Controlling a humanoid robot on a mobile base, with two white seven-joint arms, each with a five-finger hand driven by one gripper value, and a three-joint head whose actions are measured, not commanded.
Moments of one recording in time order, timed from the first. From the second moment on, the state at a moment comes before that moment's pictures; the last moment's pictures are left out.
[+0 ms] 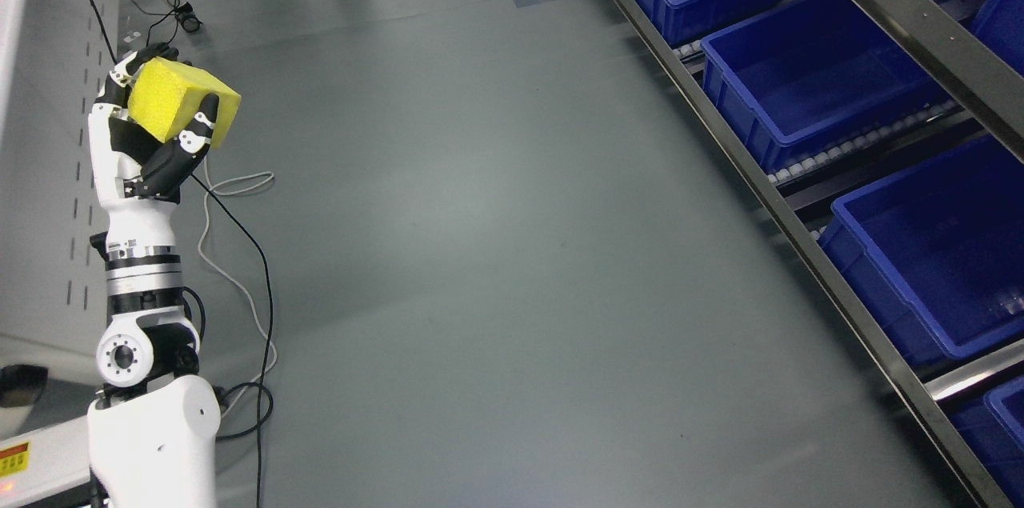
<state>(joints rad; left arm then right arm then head) -0.30 0.00 0.32 -1.44 0.25 -0.37 -0.25 0.00 0.00 -0.09 0.00 0.01 -0.10 0.02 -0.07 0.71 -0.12</state>
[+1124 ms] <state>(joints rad) -0.28 0.00 0.23 -1.50 0.25 -0.43 -0.29 0.00 0.00 -0.09 0.00 0.01 -0.10 0.02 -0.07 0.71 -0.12</state>
